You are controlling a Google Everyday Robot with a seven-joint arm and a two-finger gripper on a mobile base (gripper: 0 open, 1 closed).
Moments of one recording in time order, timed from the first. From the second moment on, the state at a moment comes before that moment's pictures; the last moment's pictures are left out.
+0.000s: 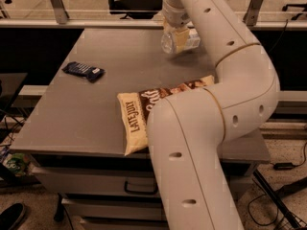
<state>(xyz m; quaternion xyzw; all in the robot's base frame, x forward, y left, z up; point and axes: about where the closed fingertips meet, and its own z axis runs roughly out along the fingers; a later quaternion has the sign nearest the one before) 0.788 -0.084 0.885 -0.85 0.51 -0.12 0.09</state>
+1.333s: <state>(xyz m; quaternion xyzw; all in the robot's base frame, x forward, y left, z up) 0.655 0.081 0.893 -0.89 0.43 -0.02 0.13</state>
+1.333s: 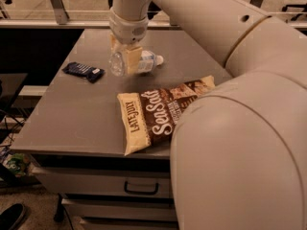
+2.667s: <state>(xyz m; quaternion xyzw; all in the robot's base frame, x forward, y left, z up) 0.647 0.173 0.867 -0.90 0.41 -0.02 0.13</state>
